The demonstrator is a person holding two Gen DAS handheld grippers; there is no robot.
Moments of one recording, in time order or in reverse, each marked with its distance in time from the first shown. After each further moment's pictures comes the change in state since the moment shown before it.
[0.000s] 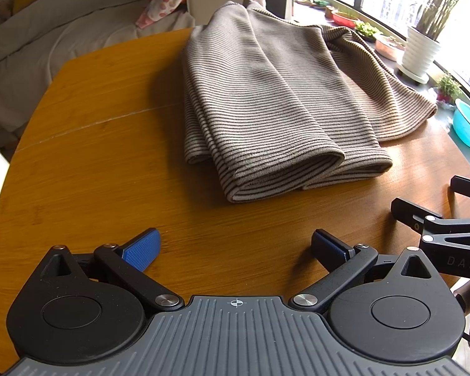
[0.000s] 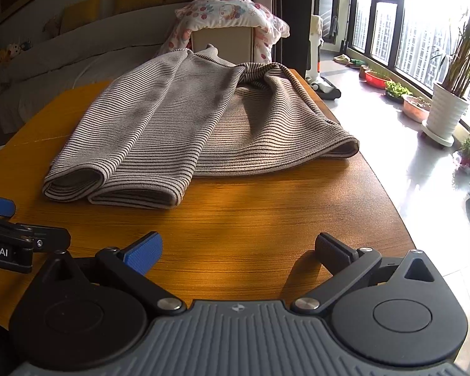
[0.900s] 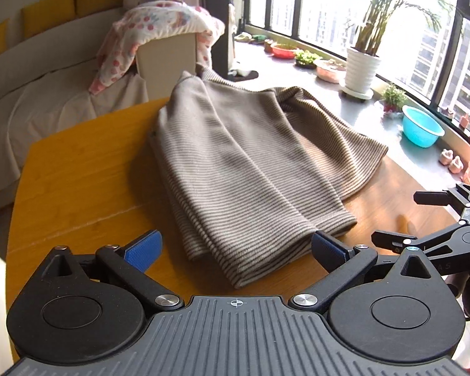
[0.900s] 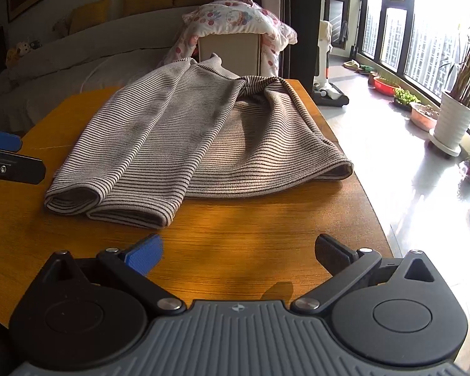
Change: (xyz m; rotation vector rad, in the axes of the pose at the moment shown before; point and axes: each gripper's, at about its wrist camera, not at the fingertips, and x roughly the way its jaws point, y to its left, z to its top) left arm -0.028 0.029 0.052 0.147 -0.185 -0.206; right arm -0.005 -0.016 0.027 -0.049 -0.027 0.017
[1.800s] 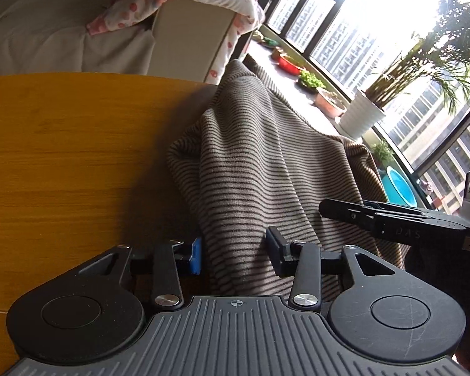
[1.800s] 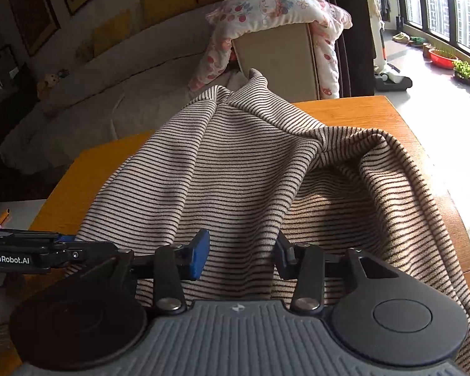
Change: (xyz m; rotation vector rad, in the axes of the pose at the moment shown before) left arm 0.118 0.110 0.048 -0.316 0.053 -0.195; right arm 0.169 0.016 0.117 0.089 0.073 0.312
